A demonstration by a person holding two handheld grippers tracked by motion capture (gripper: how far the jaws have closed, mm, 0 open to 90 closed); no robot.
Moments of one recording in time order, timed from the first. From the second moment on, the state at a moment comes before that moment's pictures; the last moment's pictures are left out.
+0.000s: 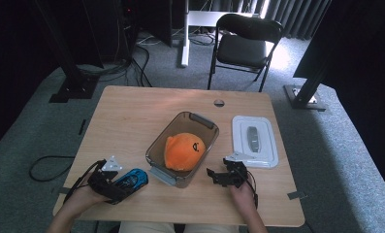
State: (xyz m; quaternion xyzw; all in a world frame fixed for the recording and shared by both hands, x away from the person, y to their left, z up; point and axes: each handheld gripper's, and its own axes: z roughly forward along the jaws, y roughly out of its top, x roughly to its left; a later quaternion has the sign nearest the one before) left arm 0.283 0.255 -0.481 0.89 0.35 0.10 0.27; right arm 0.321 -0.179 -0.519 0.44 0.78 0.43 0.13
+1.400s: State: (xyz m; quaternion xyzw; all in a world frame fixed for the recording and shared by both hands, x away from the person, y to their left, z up) left arm 0.284 0.241 -0.497 0.91 0.33 0.10 0.22; right arm 0.322 -0.179 -0.520 0.44 0.78 0.43 0.13
